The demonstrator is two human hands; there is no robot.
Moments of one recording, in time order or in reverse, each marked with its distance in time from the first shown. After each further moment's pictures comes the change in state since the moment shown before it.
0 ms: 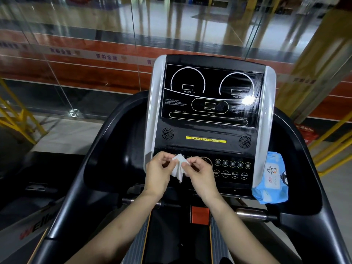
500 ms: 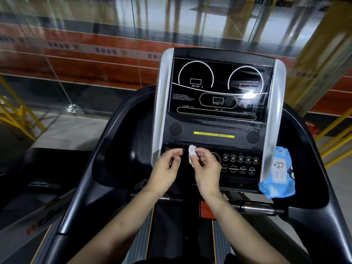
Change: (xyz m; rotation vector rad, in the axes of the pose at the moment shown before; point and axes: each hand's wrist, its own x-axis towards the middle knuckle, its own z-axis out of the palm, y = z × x) left_hand -0.001 -0.009 -0.023 0.091 -0.224 0.108; right_hand 0.007 0.019 0.026 -0.215 0.350 -0.267
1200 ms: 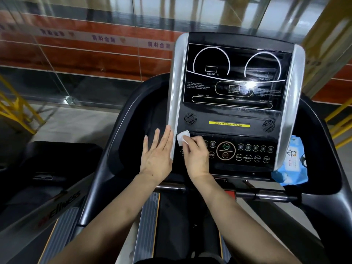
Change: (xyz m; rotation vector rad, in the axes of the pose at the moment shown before) left_hand 0.011 -0.037 -0.068 1.097 -0.177 0.066; right_hand -0.007 0.007 0.089 -0.357 0.026 -0.342
